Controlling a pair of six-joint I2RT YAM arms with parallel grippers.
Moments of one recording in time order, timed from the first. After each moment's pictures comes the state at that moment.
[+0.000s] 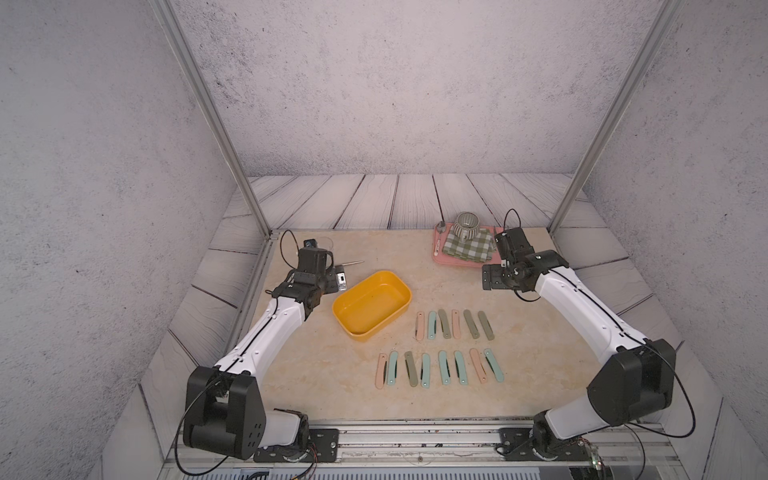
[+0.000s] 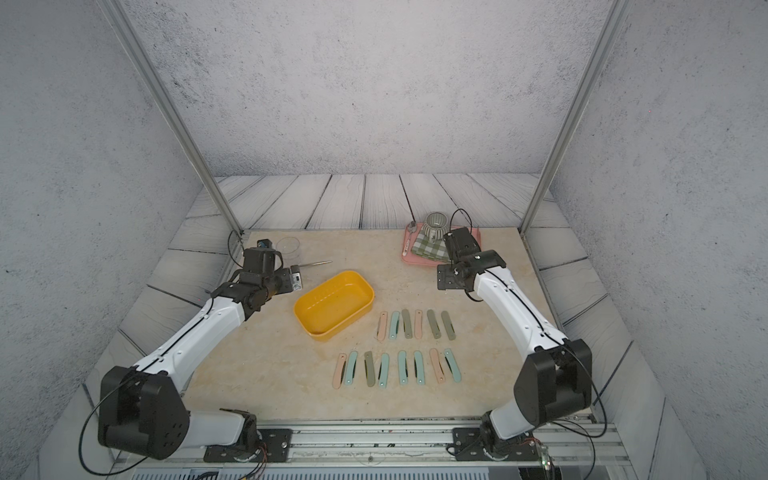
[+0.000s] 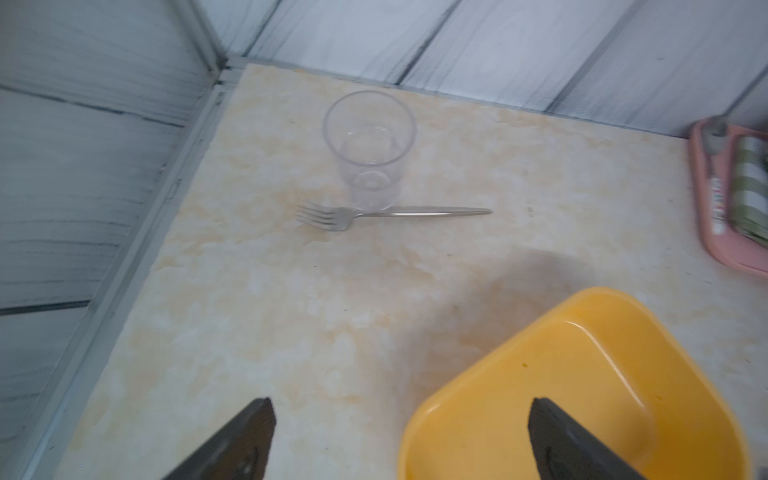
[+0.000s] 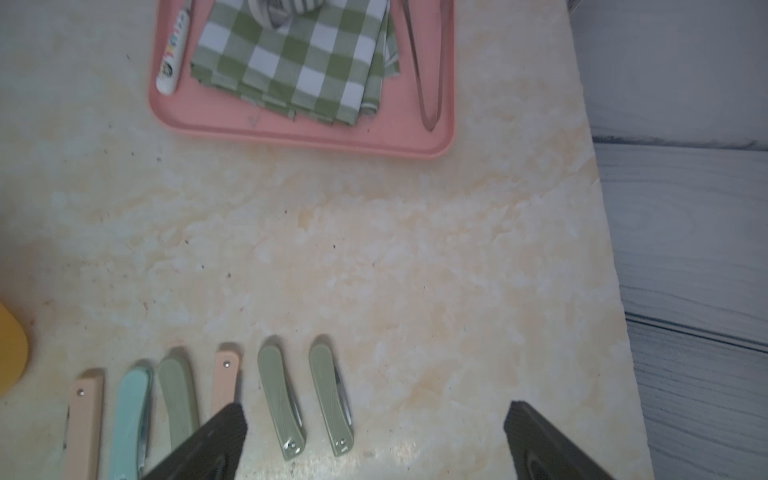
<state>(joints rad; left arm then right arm) -0.49 1.36 1.18 -0.60 -0.05 -0.41 0.34 1.59 1.45 -1.25 0.18 0.28</state>
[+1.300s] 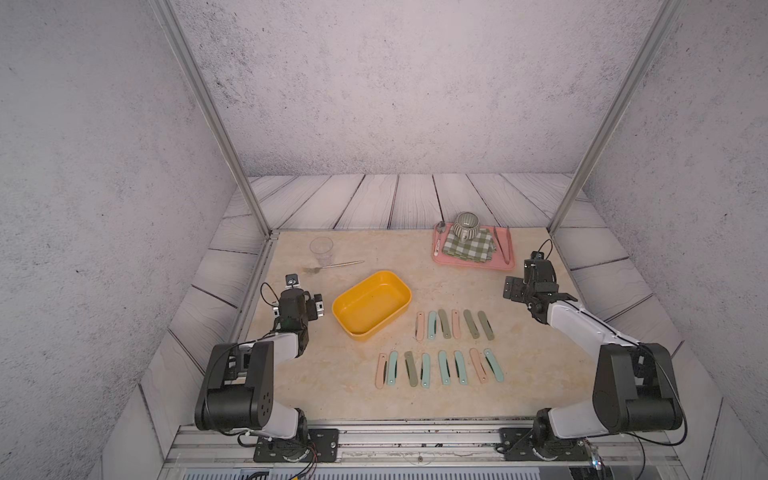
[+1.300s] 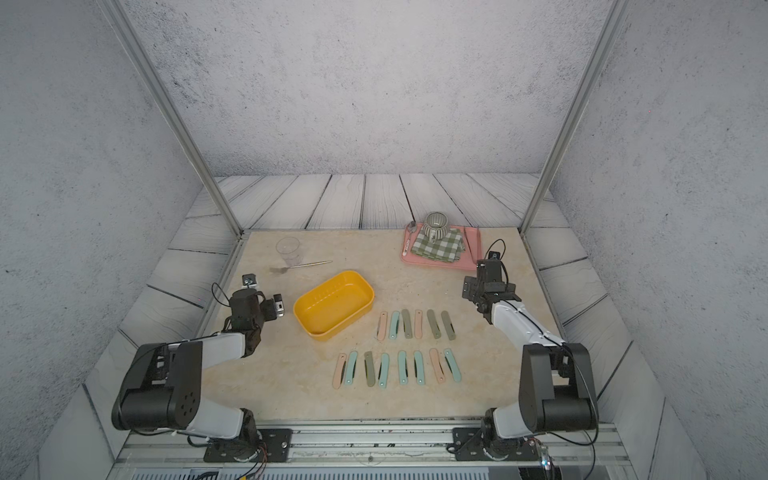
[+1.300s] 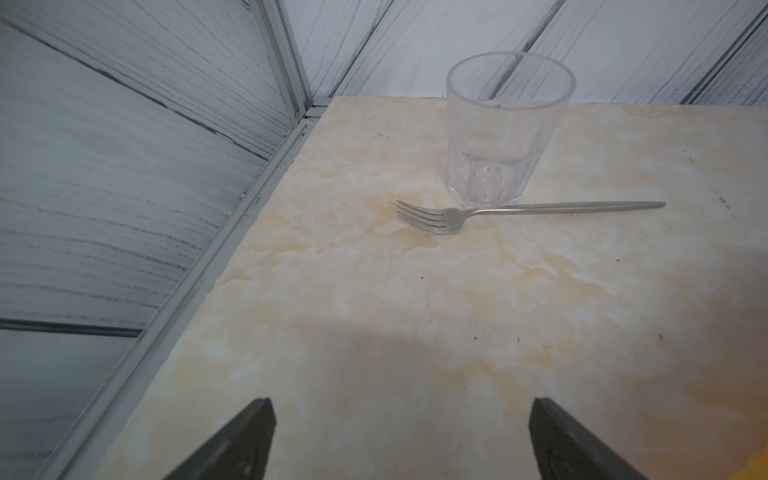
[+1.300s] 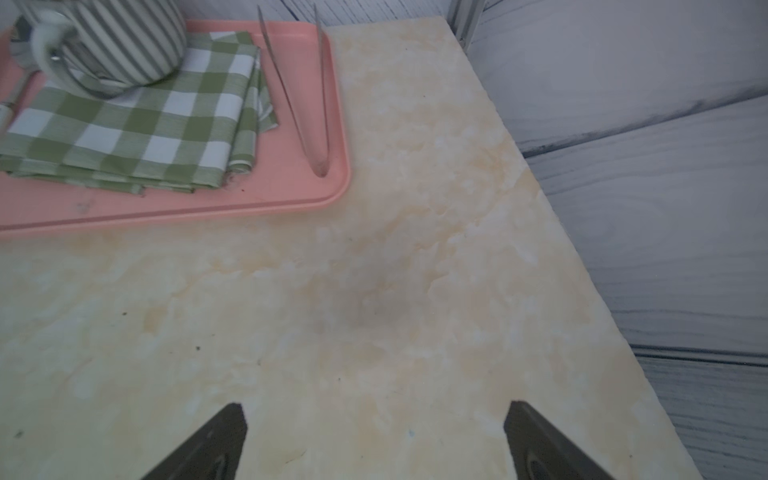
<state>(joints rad) 0.01 1.49 0.45 0.52 -0.21 -0.06 0.02 1.44 0.82 -0.15 0.31 0.14</state>
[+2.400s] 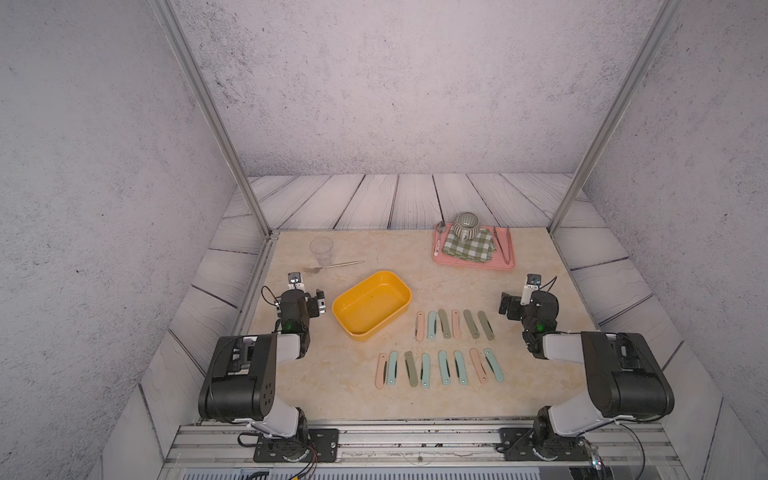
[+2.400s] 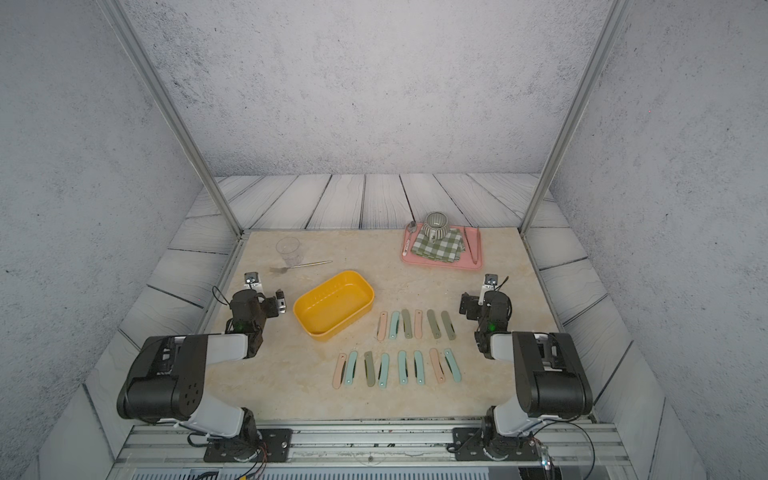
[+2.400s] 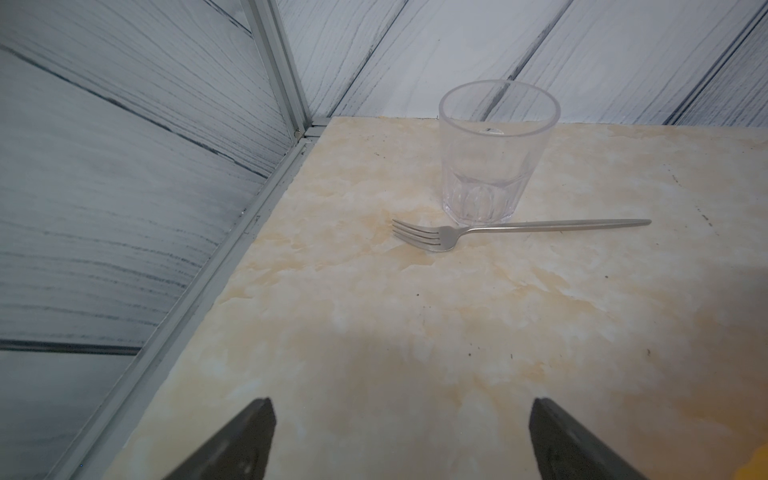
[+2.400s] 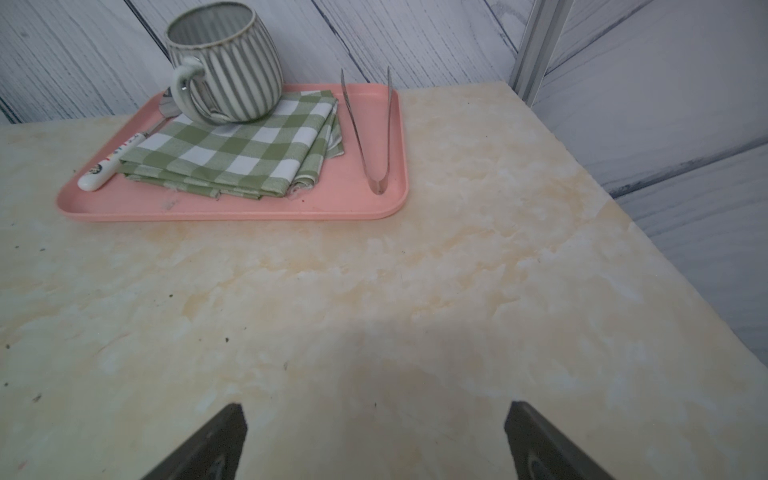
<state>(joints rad) 0.00 1.53 0.45 0.66 -0.18 -0.03 -0.01 1.53 0.44 0.63 0.08 0.04</state>
